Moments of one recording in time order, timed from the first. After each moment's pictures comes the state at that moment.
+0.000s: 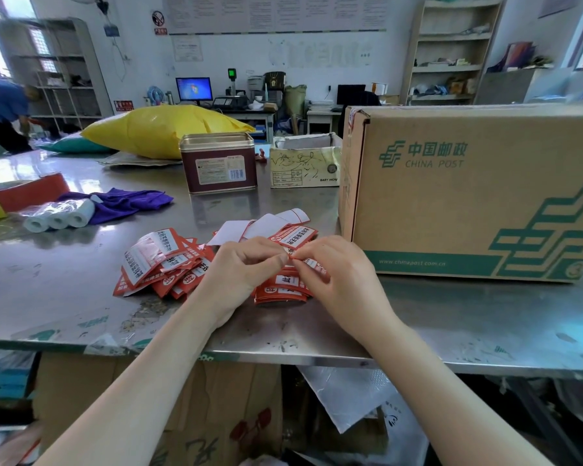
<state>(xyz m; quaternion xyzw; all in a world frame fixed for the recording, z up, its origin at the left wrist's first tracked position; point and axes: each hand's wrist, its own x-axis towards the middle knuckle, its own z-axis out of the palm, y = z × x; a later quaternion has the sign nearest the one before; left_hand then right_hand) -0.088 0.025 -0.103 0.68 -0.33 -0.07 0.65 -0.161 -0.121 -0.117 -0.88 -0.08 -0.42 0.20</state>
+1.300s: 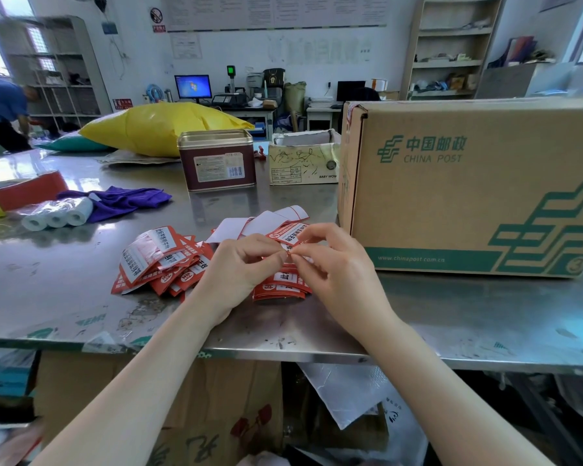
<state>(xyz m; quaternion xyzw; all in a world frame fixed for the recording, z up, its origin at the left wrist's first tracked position) -0.087 0.025 -0.105 0.71 -0.36 -0.02 0.61 -0.159 -0.121 -0.119 -0.86 -0.10 -0.45 0.20</state>
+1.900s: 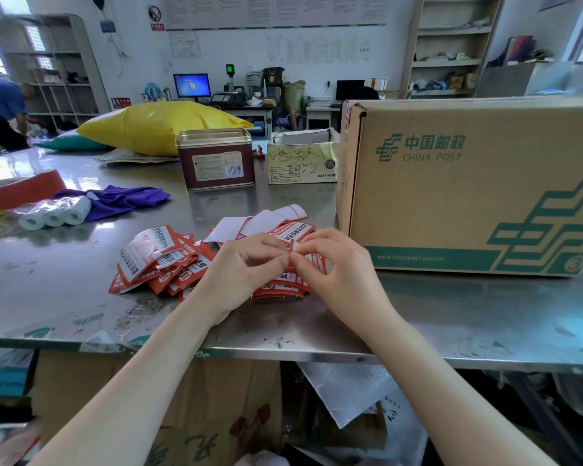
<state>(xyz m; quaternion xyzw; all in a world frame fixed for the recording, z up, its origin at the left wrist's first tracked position) -0.087 0.025 -0.105 0.70 -0.40 -0.05 0.59 -0.162 -0.119 -0.116 -0.85 -0.05 -0.41 0.31</state>
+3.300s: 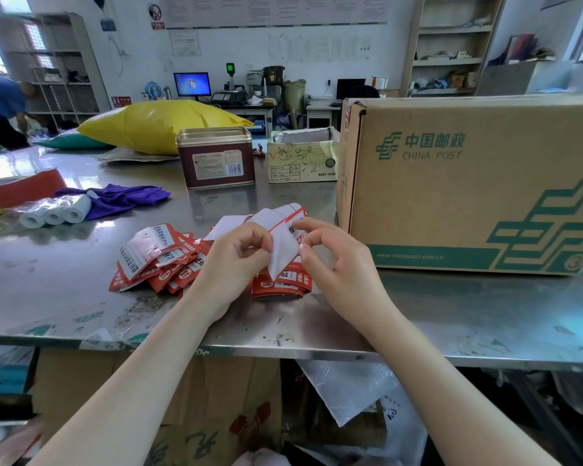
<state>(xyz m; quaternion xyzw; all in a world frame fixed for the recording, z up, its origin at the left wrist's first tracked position) -0.085 0.024 -0.104 0.73 -0.32 -0.01 0.60 -0.168 -0.119 -0.111 -0.83 -0.06 -0.34 0.44</state>
